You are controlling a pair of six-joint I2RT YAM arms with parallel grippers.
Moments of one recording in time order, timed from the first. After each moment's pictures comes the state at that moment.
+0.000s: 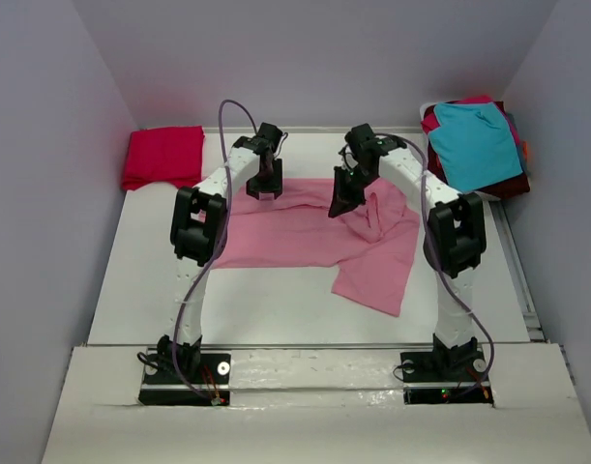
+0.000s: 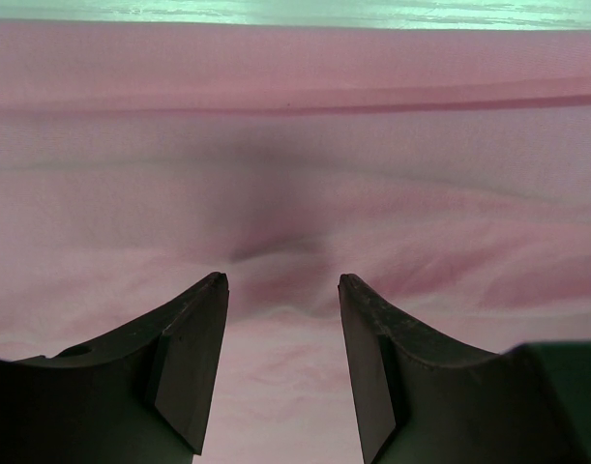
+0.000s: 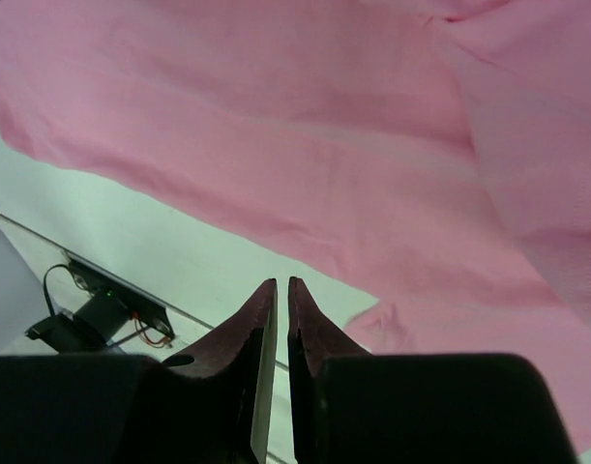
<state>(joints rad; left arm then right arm) -0.39 2.31 2.02 -0.88 -0.11 -0.36 0.38 2.10 1.90 -1.03 -0.43 0.48</state>
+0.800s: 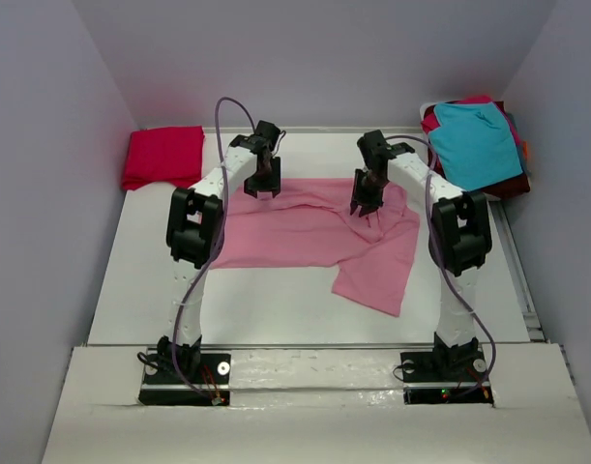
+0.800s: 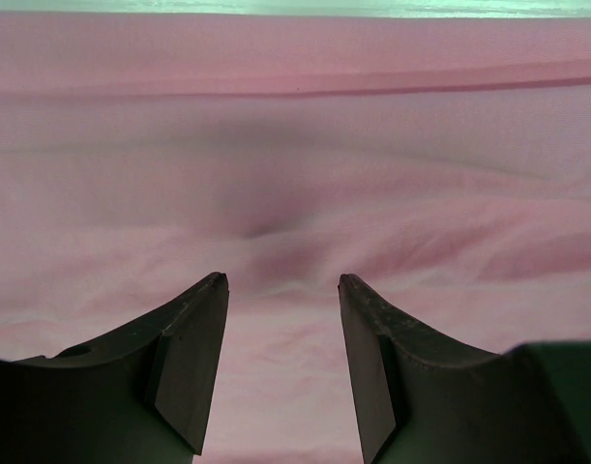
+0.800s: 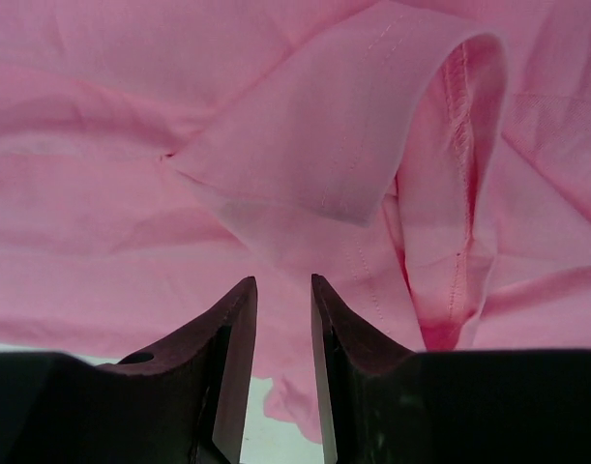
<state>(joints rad) -0.38 2.27 1.99 -0.88 -0.11 -0.35 0.33 2.09 1.76 -0.93 -0.10 0.55</state>
